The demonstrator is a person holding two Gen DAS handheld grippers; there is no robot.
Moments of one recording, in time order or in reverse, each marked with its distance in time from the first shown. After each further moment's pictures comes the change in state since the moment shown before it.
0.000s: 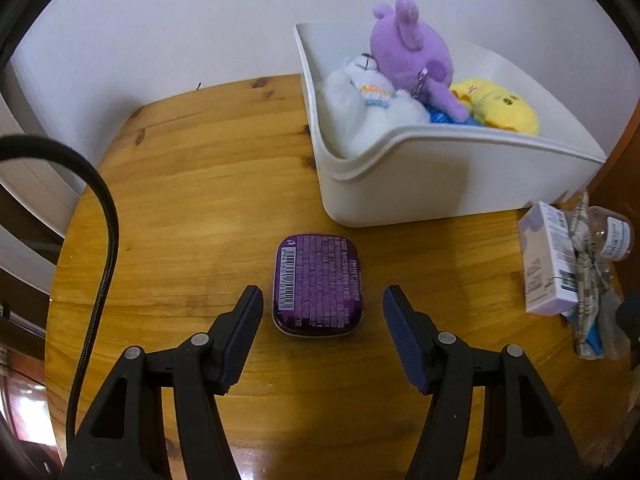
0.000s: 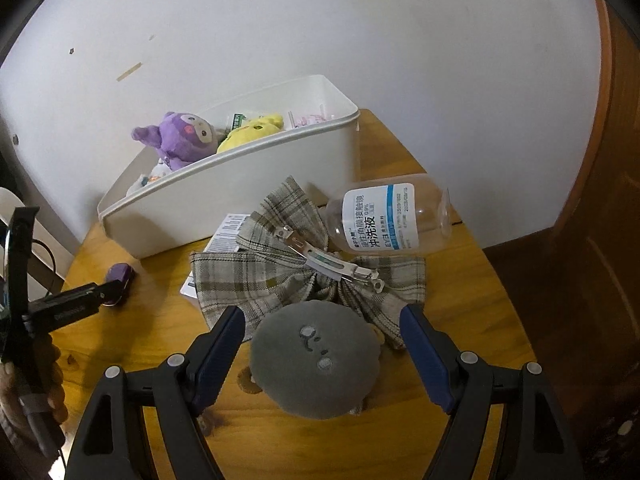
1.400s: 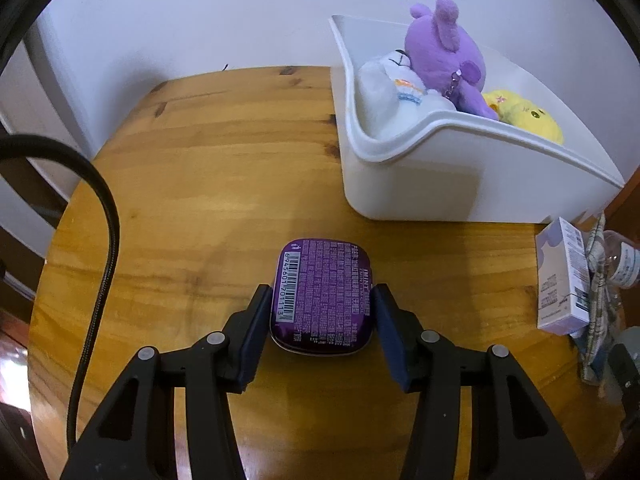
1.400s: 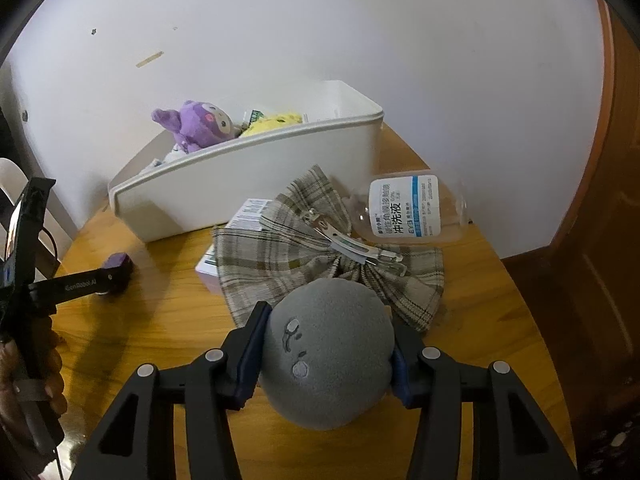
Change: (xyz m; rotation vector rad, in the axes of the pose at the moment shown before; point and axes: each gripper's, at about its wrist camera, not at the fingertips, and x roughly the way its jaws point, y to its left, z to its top) left arm 0.004 0.008 -0.007 -0.129 -0.007 0.024; right arm -0.006 0.024 -0.019 -0.064 -0.057 -0.018
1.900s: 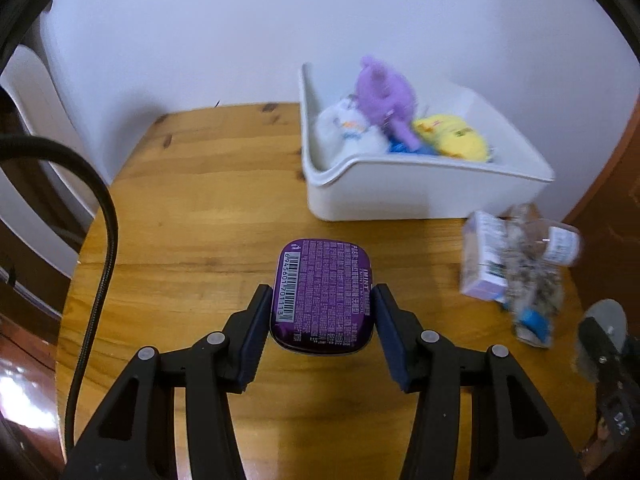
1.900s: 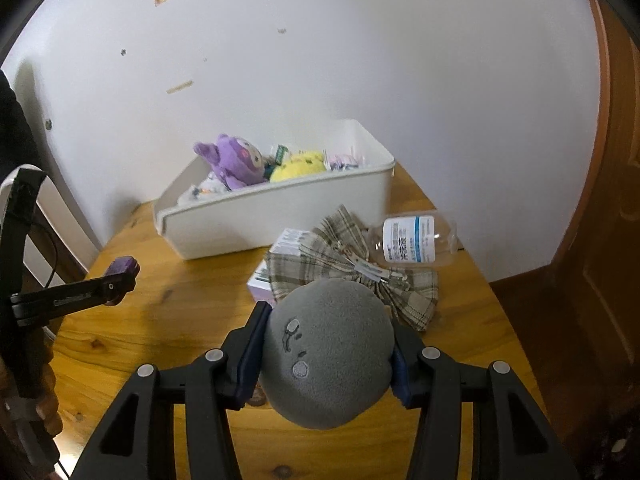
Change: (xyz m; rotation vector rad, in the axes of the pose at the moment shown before) left arm -0.086 -0.018 -0.014 0.053 -0.071 -0.069; right arm -0.062 0.018 0.003 -0.017 -0.090 0.025
